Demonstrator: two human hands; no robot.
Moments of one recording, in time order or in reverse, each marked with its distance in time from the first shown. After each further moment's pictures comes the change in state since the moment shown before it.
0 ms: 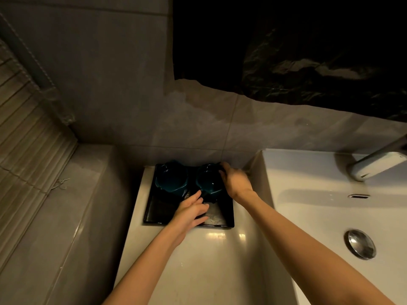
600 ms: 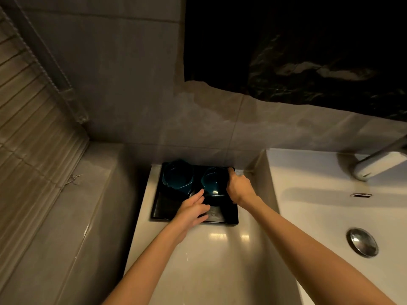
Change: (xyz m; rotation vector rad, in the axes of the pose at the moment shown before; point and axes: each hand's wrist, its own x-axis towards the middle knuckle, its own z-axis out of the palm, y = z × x) left_hand -0.014 0.002 -0.006 0.057 -0.016 0.014; right_hand -0.021 -0.011 0.001 -0.038 -0.105 0.091
